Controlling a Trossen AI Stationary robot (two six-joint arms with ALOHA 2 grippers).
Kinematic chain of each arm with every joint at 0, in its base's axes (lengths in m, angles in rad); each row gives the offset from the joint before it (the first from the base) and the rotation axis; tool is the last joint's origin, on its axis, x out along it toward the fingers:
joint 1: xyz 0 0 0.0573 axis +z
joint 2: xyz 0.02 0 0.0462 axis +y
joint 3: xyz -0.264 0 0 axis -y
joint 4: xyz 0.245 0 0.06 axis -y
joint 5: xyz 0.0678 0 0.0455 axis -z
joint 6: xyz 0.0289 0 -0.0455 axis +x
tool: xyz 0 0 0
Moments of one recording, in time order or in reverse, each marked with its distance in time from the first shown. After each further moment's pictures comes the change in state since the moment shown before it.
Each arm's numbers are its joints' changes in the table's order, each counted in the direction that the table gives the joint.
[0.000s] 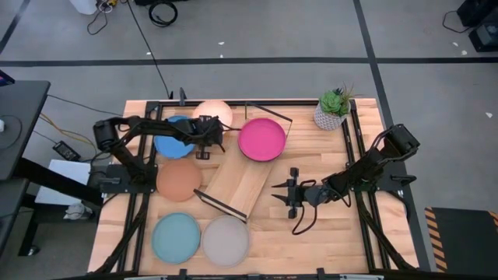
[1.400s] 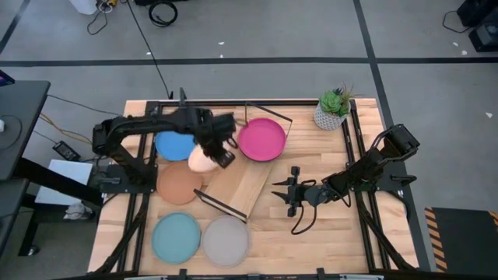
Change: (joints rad) left arm -0.241 -0.027 0.653 -0.758 0.560 -1.223; right arm -0.001 0.000 0.000 0.001 0.055 -0.057
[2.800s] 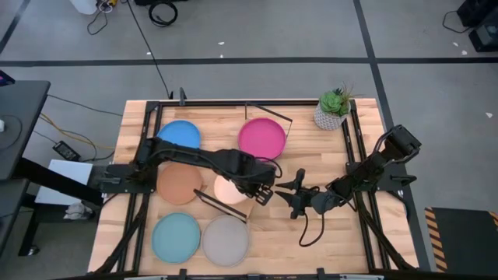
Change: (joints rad) left arm -0.348 0.452 0.465 0.018 -0.199 -0.432; right arm 0.102 -0.001 0.000 0.028 0.199 -0.239
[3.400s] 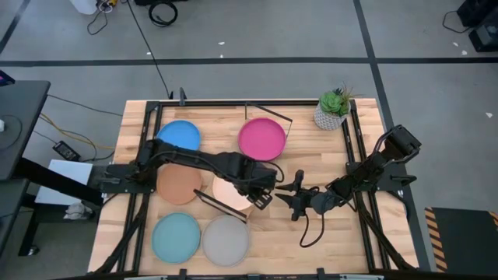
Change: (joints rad) left arm -0.016 0.015 0.021 -0.017 -0.012 0.099; right arm 0.000 0.000 0.000 -0.015 -0.053 0.049
